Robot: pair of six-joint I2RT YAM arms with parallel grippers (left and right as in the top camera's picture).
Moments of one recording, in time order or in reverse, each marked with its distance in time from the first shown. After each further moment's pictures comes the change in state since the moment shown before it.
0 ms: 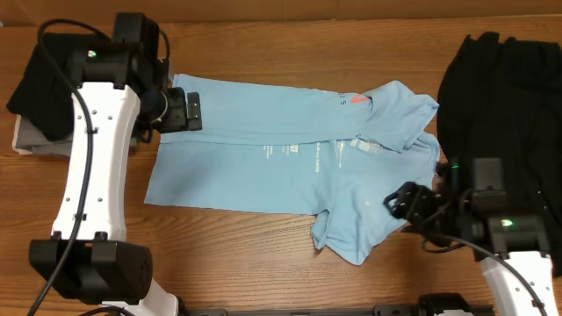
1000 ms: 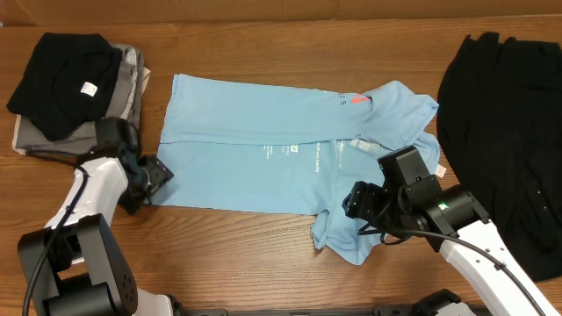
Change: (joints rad) left arm 0.290 -0.110 -0.908 0.811 -0.014 -0.363; right arm 0.360 0.163 -0.014 0.179 0.131 0.203
